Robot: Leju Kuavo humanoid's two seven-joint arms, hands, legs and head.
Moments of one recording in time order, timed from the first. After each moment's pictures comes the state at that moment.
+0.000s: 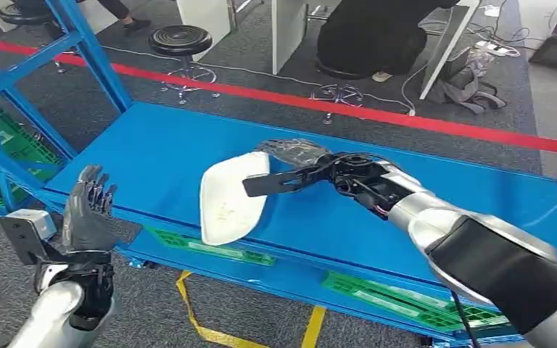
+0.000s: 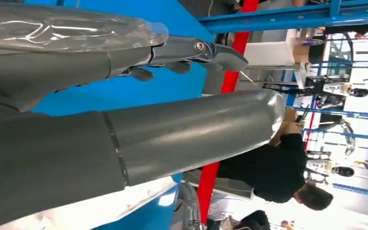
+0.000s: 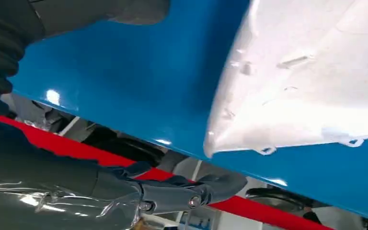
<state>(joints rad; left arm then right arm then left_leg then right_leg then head) -0.29 0.03 -0.45 -1.38 0.36 0.31 -0.30 -0.99 -0.08 0.93 -0.45 0.78 0.07 -0.32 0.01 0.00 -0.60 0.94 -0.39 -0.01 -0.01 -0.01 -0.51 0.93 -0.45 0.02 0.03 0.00</state>
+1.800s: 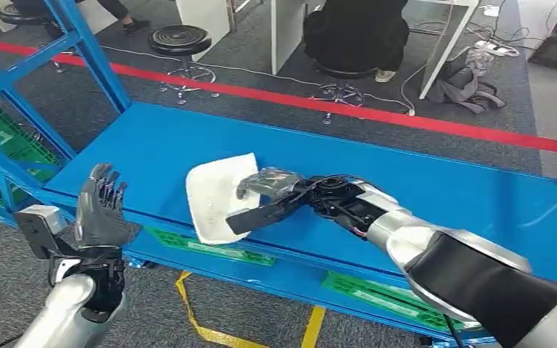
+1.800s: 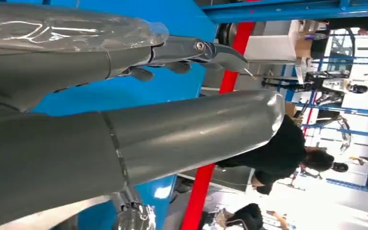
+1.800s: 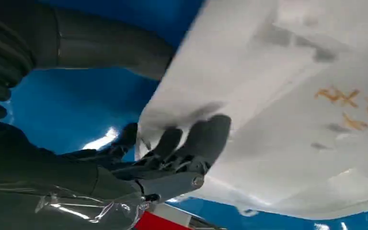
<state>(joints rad) -0.33 -0.01 -0.46 -1.28 0.40 0.29 -0.36 -0.92 0.02 0.94 -0.40 0.88 0.07 -0.48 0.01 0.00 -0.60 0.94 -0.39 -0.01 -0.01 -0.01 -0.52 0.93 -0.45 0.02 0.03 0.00</state>
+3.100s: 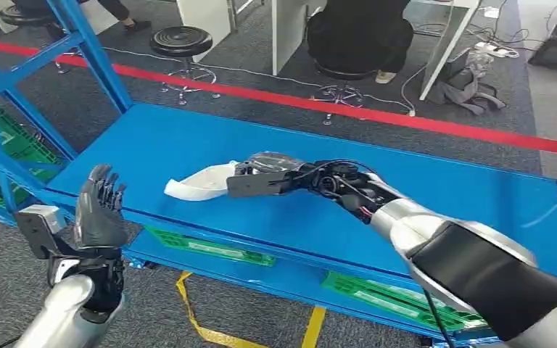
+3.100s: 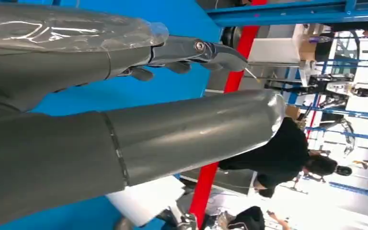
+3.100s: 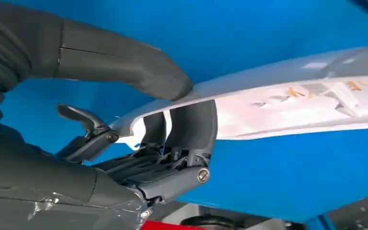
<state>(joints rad) -0.33 0.00 -0.46 -1.28 0.41 0.30 -0.35 -0.96 0.00 0.79 -0.41 0.61 0.23 -0.42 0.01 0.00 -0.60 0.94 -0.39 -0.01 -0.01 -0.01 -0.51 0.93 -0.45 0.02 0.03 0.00</state>
